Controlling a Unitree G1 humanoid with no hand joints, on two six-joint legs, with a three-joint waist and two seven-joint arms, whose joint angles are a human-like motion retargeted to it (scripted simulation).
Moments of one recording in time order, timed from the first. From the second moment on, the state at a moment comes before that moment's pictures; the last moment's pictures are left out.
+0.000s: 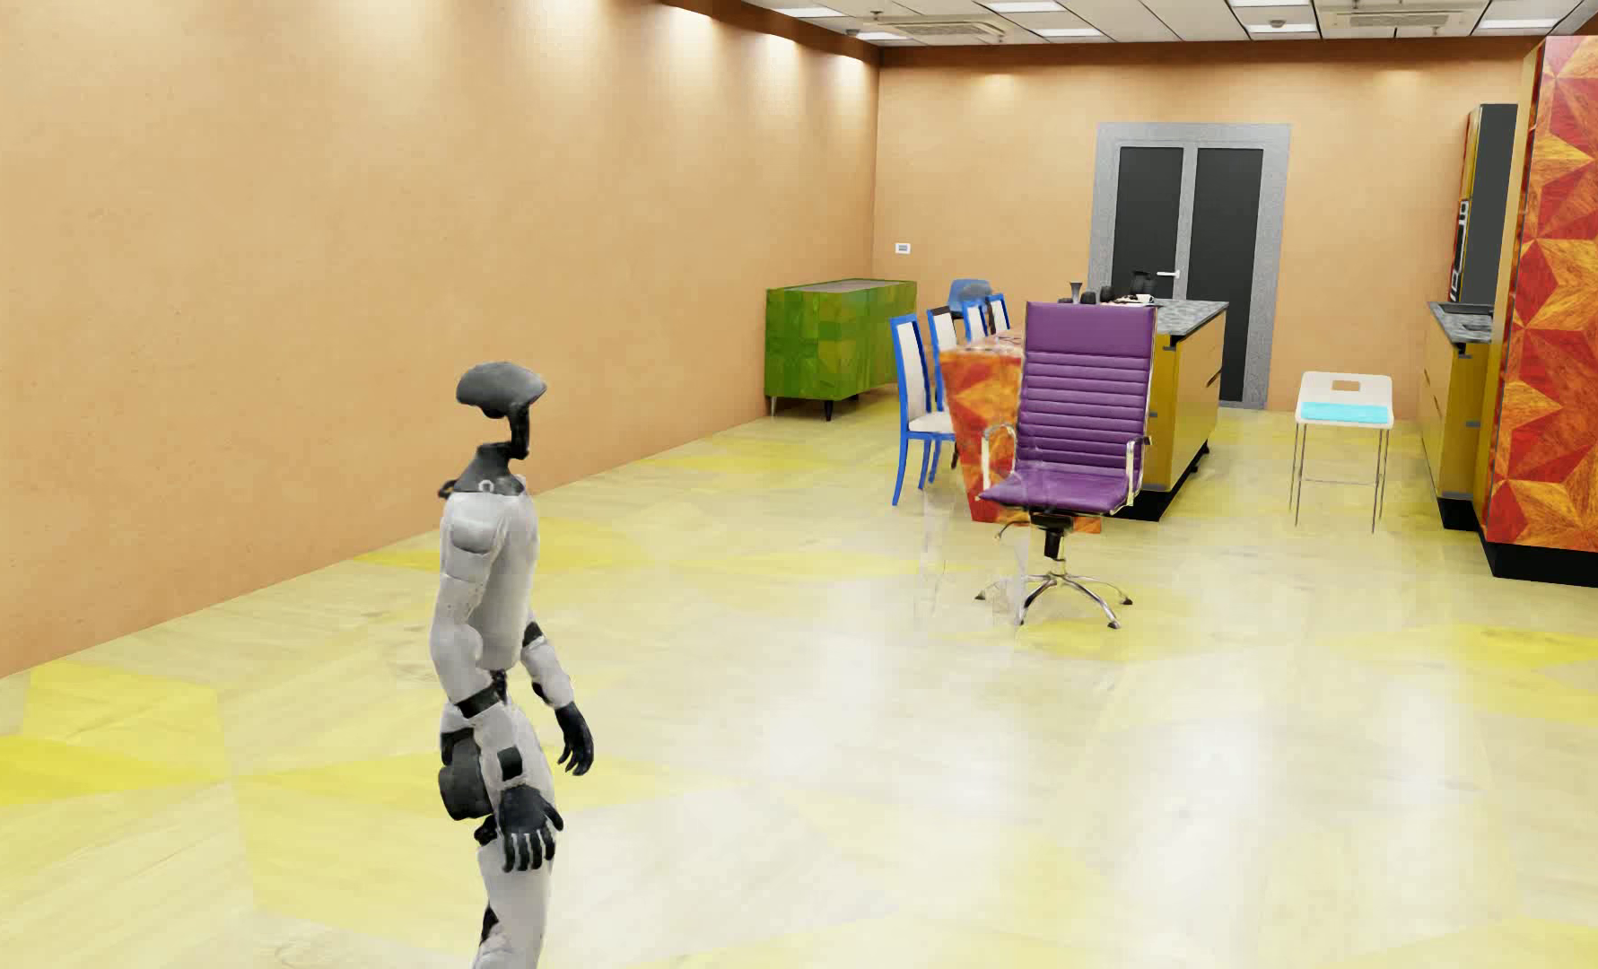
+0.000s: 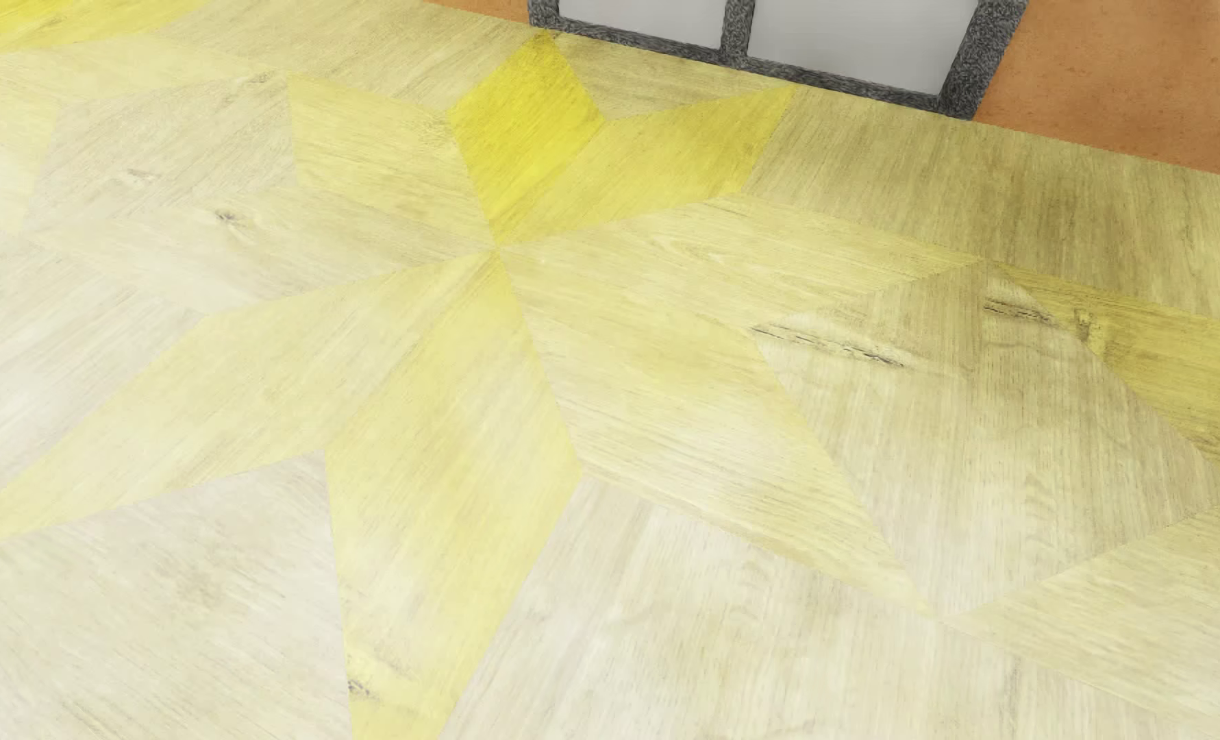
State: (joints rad) body -0.22 -0.25 -0.01 0.19 -0.06 0.02 0.20 -0.06 -0.01 0.37 0.37 0.04 0.19 -0.24 -0.30 0.16 -0.03 -0.08 0.06 -0.39 -0.13 0.81 0.80 0.54 -0.69 0.35 0.21 0.02 -0.03
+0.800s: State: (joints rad) body -0.87 -0.01 0.02 0.49 -0.19 0.03 0.38 -0.52 0.00 0.89 0.31 0.21 0.11 -0.33 -0.46 0.28 -0.09 0.07 0.25 -0.23 0.04 0.61 0.60 0.56 -0.69 0.30 0.11 0.07 0.02
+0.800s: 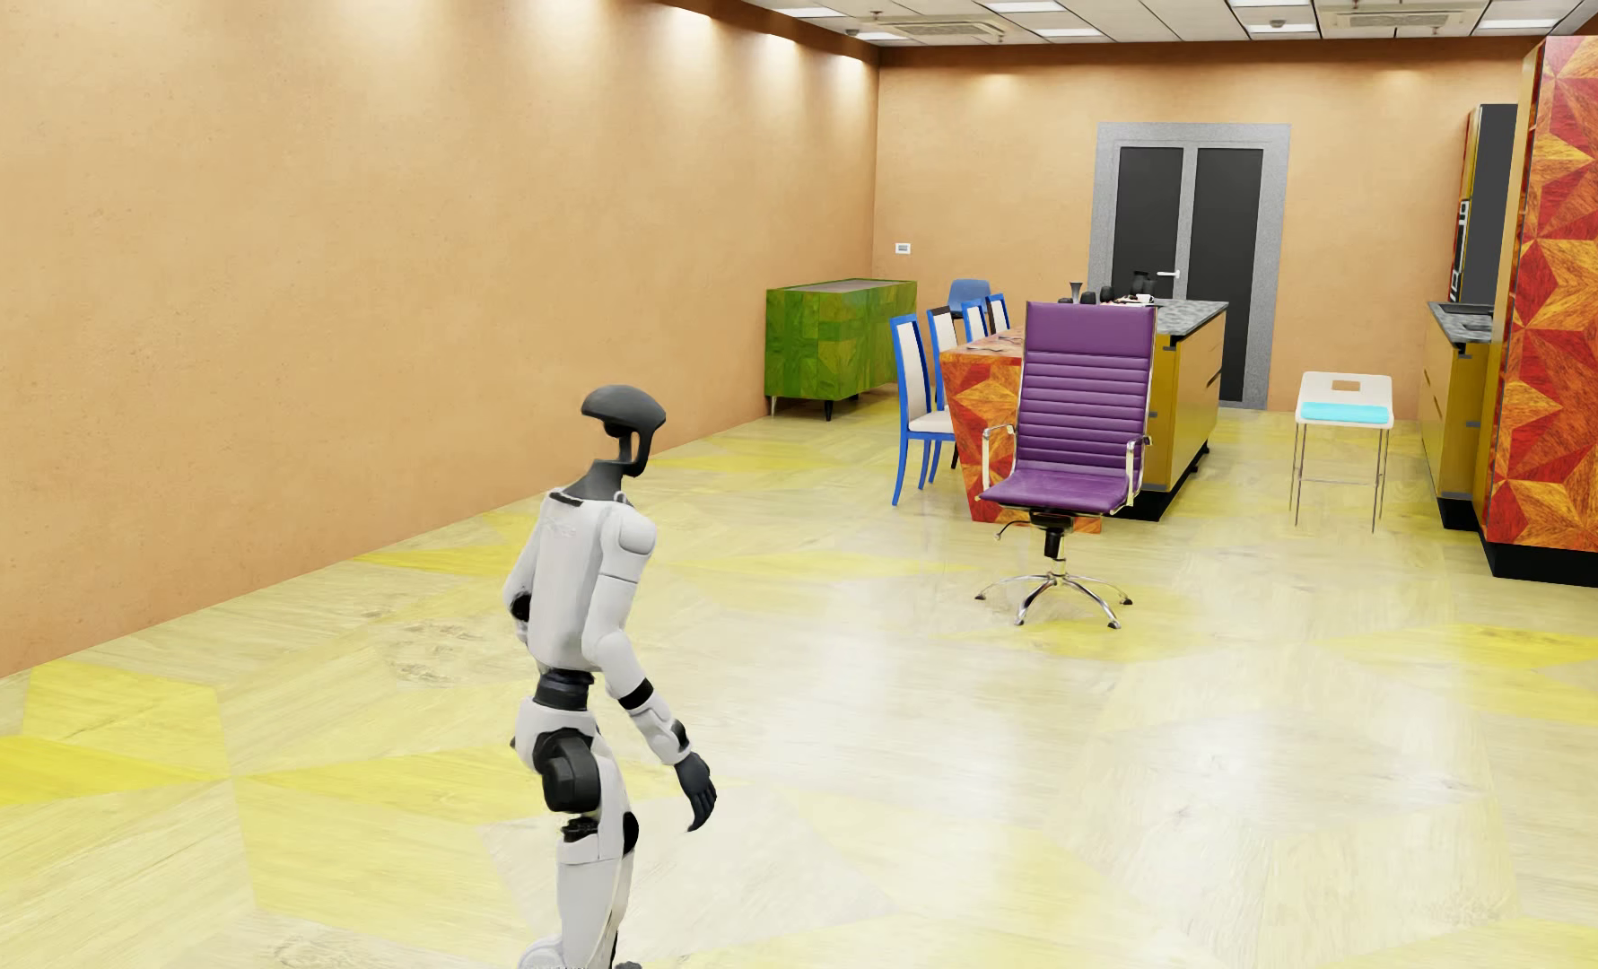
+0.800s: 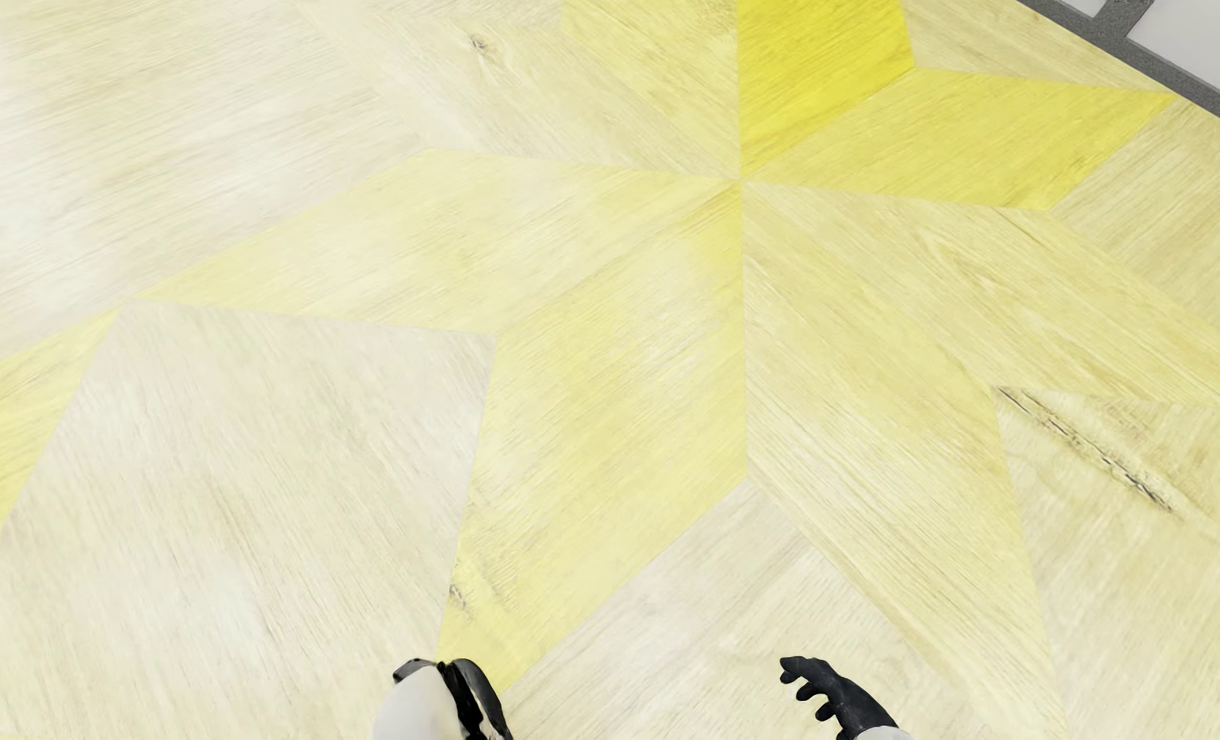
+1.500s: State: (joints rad) body -0.14 -0.71 -0.16 0.15 0.00 0.07 -0.01 -0.17 0.10 1.20 0.67 -0.16 0.46 0.10 -0.21 0.21 0.08 -0.13 -0.05 -0.37 -0.29 0.84 0.67 0.51 -0.73 0.47 0.25 0.18 -0.01
